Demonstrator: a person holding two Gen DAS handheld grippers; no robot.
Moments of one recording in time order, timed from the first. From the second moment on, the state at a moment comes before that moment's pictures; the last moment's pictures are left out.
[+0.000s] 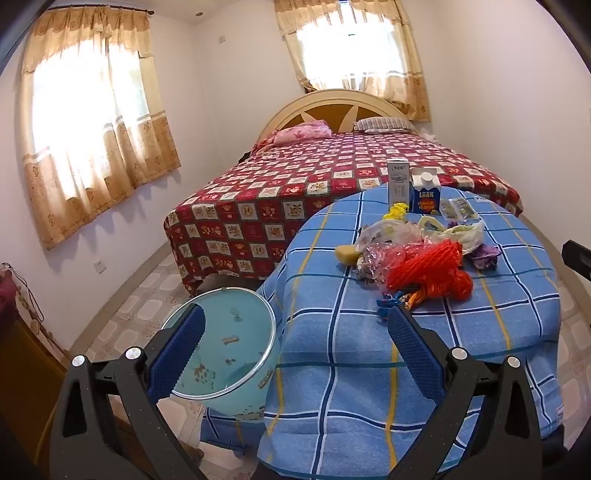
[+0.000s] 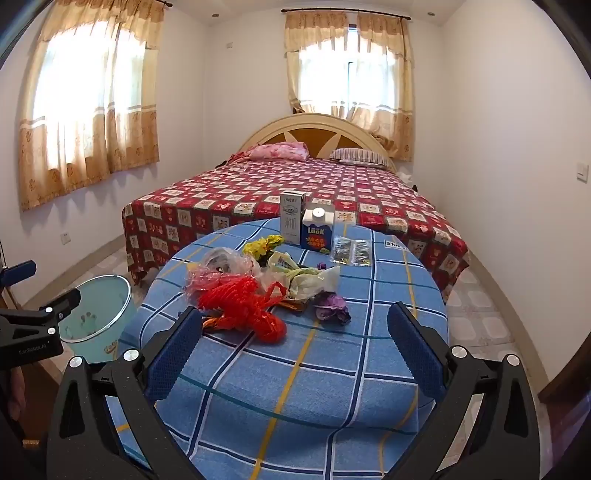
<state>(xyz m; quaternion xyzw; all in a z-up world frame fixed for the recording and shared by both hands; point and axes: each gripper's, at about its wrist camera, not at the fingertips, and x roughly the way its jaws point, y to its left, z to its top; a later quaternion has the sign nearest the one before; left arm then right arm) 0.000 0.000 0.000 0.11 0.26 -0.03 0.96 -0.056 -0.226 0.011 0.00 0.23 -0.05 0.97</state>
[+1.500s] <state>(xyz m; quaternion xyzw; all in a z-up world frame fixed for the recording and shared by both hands) 0.003 0.008 -0.002 0.11 0.25 -0.01 0.96 -0.051 -0.223 0.001 0.00 0.24 -0.04 0.97</state>
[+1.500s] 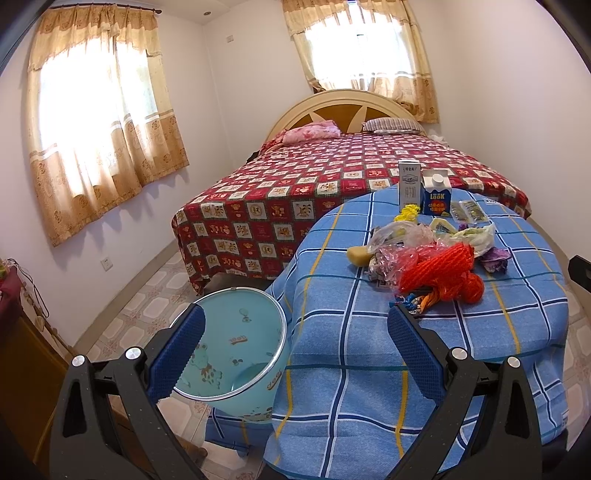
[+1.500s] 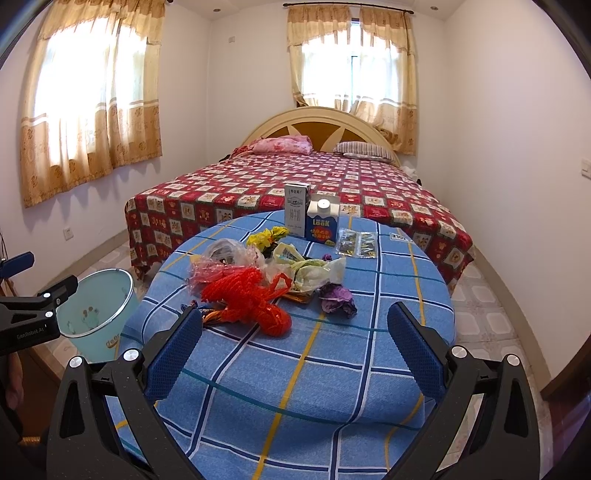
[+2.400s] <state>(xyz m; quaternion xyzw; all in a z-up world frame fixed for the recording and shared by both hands) 0.006 0.011 -0.003 0.11 0.26 -0.01 0.96 -0.053 -0.218 -0.012 0.00 0.24 -0.04 0.97</state>
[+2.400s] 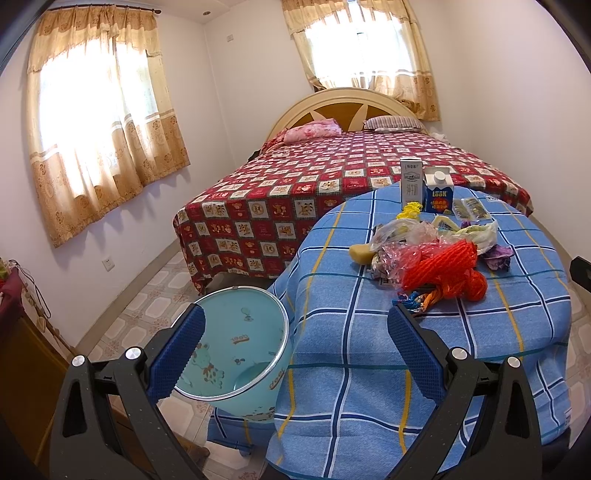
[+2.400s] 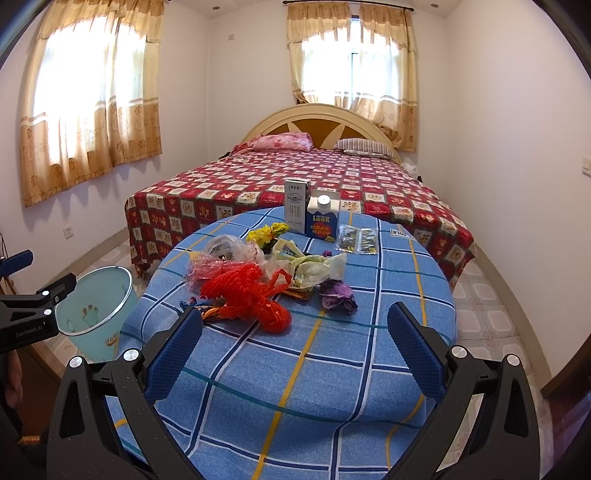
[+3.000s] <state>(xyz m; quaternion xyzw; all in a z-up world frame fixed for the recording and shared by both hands) 0.007 0.012 -0.006 0.11 0.26 -0.01 0.96 -0.053 -0.219 -0.022 0.00 0.25 -0.04 0.97</state>
